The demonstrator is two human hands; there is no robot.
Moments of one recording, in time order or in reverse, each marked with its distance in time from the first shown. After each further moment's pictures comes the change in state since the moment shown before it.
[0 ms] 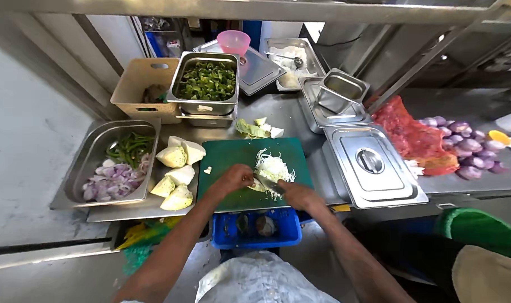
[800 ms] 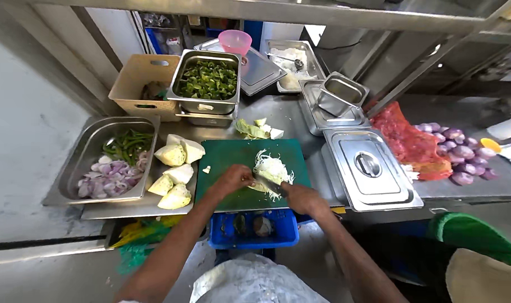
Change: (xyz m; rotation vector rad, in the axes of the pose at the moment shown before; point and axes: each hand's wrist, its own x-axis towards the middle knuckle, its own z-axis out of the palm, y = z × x) left_hand -0.003 -0.007 0.008 -0.030 0.056 -0.036; right_hand -0.009 -0.003 -0.002 -0.009 -0.008 0.026
